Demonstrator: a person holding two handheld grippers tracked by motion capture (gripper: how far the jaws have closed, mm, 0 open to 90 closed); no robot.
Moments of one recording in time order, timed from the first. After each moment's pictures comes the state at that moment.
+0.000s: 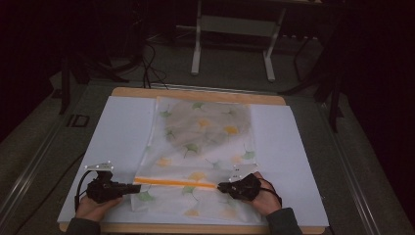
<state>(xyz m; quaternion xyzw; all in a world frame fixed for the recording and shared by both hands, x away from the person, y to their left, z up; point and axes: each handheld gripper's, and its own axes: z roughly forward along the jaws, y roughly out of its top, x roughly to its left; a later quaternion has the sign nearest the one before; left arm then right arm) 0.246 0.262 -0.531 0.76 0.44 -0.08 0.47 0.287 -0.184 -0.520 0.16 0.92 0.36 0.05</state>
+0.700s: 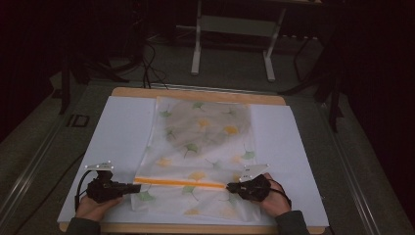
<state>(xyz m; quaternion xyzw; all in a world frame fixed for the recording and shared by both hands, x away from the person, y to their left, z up) 0.247 0.263 -0.532 0.76 0.44 -0.09 0.47 0.286 -0.212 -0.519 0.18 0.91 0.36 0.05</state>
